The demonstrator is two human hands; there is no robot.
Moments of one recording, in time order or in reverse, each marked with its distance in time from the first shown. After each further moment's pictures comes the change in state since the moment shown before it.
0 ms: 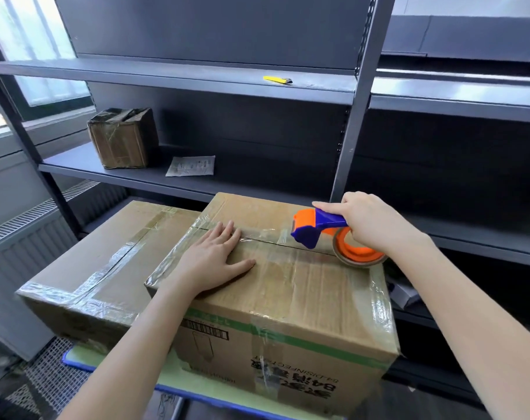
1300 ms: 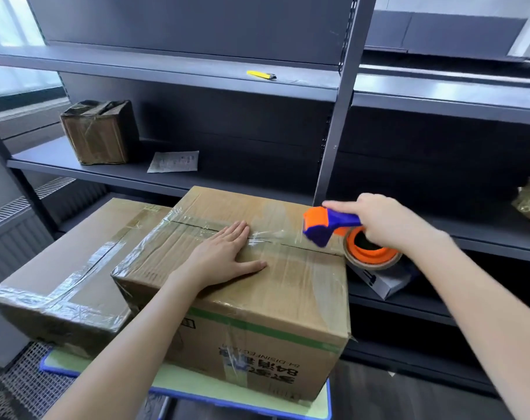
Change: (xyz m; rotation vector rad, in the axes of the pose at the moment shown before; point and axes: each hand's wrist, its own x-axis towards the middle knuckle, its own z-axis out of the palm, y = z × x) left_hand 0.014 0.032 -0.002 -0.066 -0.080 0.143; right_hand -0.024 0.031 -0.010 -0.013 -0.086 0.098
